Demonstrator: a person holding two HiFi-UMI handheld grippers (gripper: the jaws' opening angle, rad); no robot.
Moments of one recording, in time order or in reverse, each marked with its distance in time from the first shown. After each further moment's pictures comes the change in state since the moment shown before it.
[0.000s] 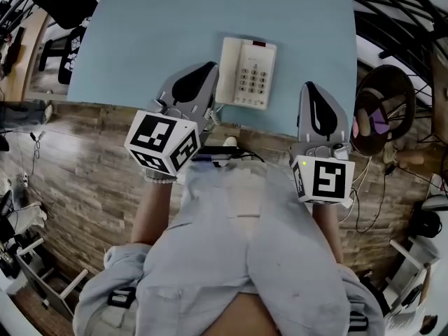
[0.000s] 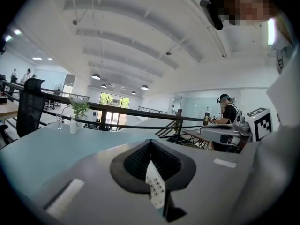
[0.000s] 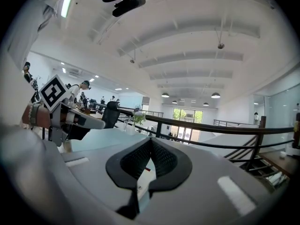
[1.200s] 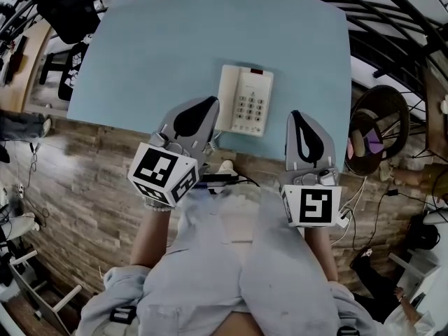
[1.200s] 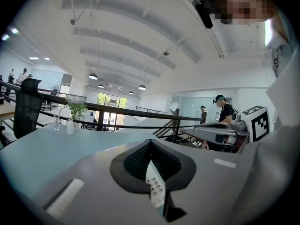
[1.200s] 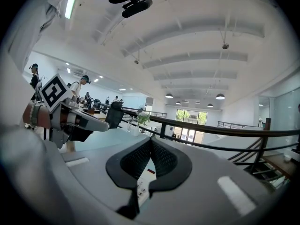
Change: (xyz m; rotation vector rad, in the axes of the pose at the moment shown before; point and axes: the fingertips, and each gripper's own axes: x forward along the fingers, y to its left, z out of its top) left arm -0.005 -0.007 -0.003 0.017 -0.005 -0.031; right arm 0.005 0.018 0.005 -0.025 -0.010 0.046
